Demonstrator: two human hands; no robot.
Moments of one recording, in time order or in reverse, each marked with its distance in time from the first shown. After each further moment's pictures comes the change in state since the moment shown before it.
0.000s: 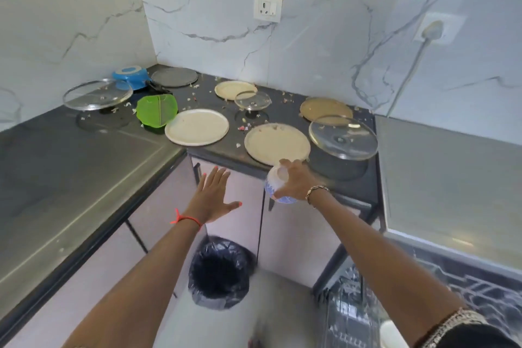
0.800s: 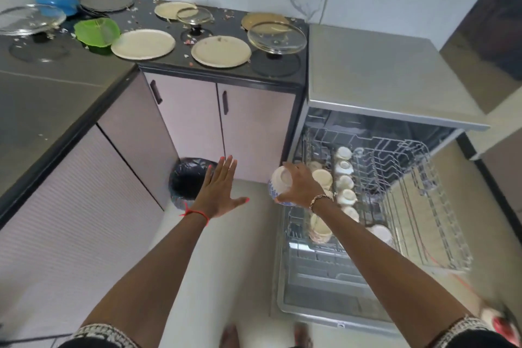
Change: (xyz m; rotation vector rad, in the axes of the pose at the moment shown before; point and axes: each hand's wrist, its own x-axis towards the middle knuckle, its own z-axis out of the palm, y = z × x) left_hand -0.270 0.139 0.100 0.005 -0.136 0.241; right_hand -0.352 0.075 0.120 0.074 0.011 0.244
